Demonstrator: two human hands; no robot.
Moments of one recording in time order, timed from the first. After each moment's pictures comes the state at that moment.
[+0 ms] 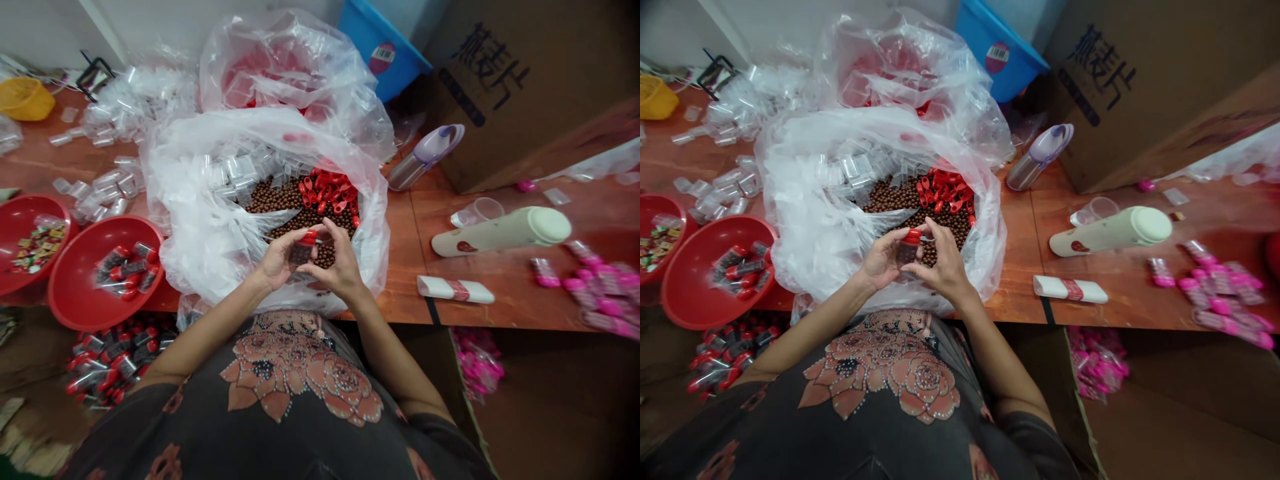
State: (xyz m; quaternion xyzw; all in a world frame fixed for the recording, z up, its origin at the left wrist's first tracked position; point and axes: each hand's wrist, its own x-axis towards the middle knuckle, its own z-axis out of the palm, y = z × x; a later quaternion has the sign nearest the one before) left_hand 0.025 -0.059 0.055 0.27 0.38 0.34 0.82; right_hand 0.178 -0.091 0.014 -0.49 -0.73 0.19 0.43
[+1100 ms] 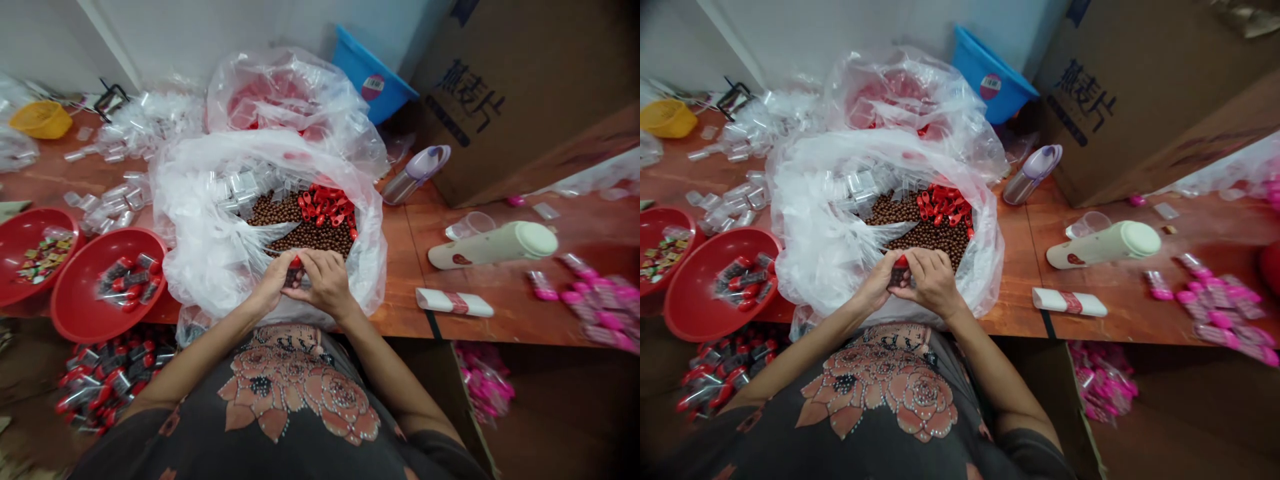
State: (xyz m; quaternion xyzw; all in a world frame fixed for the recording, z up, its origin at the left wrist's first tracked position) left_hand 0.020 -0.079 0.043 0.29 0.46 0.39 0.74; right_hand 0.160 -0.094 0.012 -0.43 -0.83 -0.09 0.35
